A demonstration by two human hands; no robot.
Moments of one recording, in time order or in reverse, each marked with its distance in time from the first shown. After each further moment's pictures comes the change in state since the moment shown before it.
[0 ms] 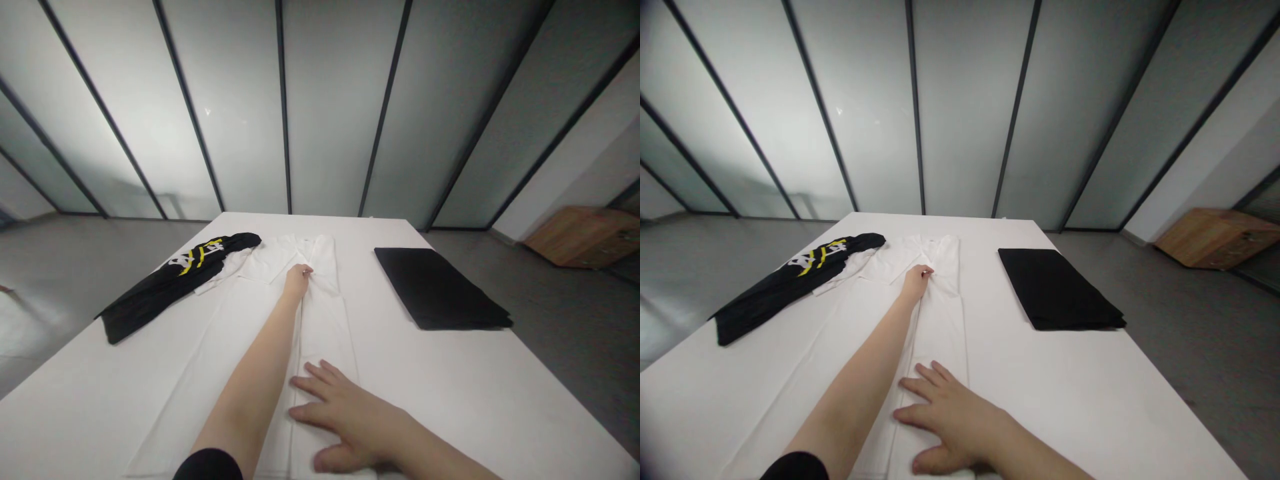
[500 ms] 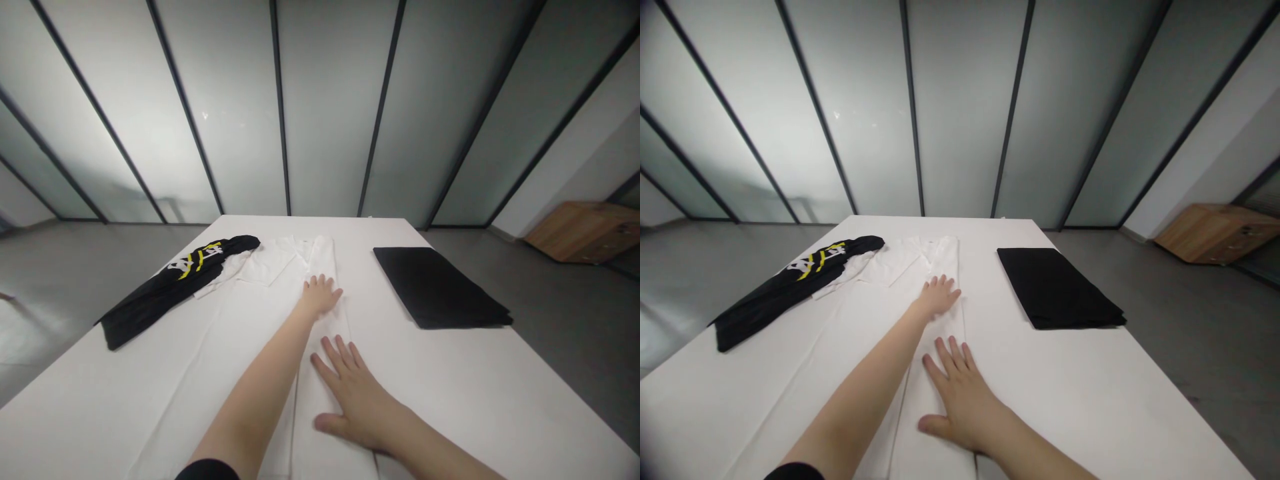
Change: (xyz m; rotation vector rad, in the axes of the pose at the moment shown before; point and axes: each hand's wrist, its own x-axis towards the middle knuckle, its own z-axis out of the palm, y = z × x) left_hand -0.038 0.058 0.026 0.527 -0.339 0.179; right_hand 0.000 0.026 0.025 -0.184 0.193 0.426
